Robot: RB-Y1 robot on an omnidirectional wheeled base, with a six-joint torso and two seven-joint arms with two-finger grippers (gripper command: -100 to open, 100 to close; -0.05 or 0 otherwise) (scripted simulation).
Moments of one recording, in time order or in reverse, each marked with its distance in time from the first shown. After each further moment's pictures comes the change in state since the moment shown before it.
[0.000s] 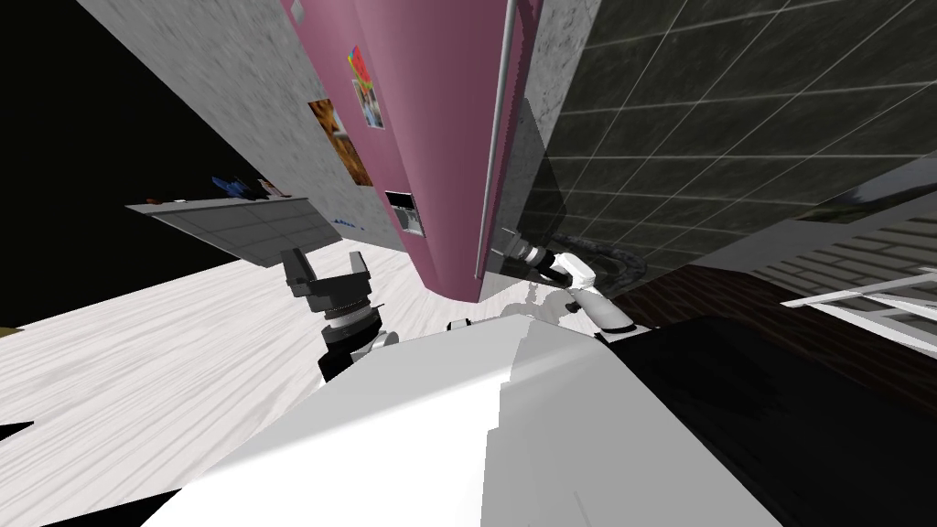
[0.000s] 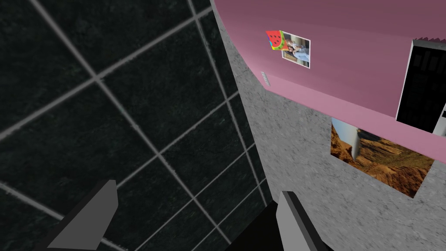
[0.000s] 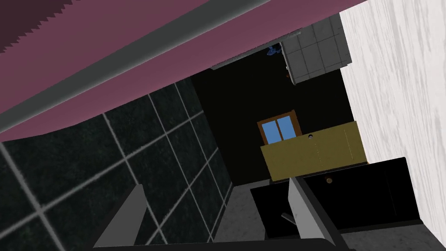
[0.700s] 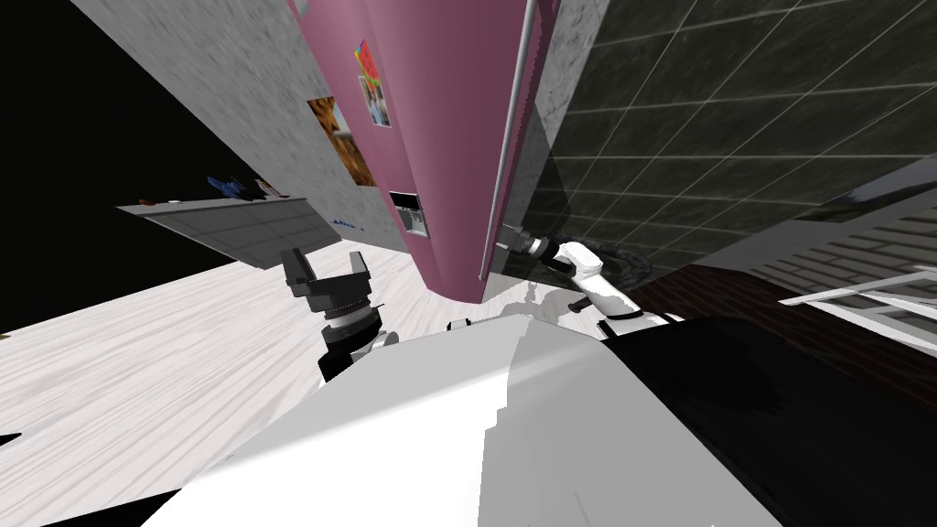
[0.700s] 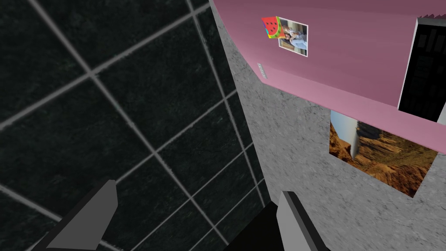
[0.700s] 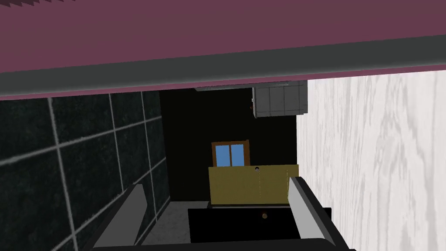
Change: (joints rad) left arm 0.000 0.000 0.000 0.000 0.000 0.000 0.000; right arm -0.092 -0.108 -0.006 0.095 0.080 -0.006 0.175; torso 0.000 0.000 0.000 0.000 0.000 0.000
